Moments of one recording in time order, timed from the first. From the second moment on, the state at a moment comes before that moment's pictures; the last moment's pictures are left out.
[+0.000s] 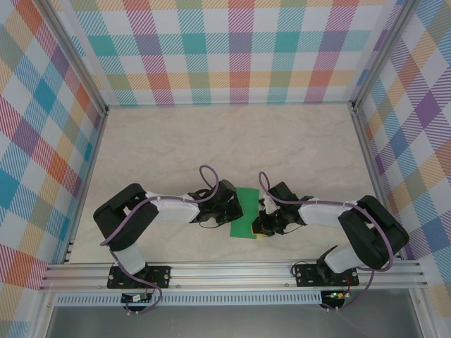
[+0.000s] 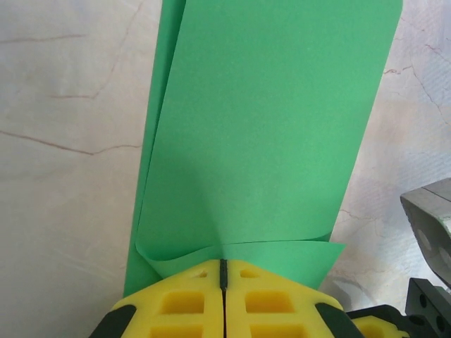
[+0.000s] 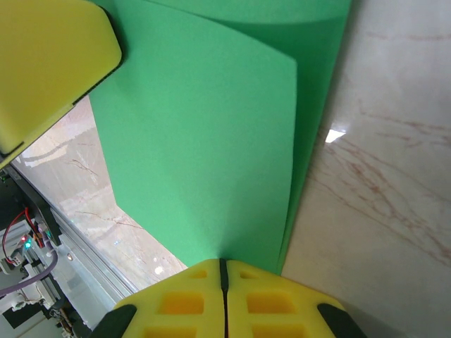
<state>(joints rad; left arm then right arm) -0.89 1.73 0.79 0.02 0.18 -1.15 0.63 1.45 0.48 -0.22 -0.65 0.71</state>
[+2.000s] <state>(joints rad) -0.84 1.72 0.75 0.07 0.29 -1.12 0.65 1.40 0.58 -0.36 -0.60 0.71</state>
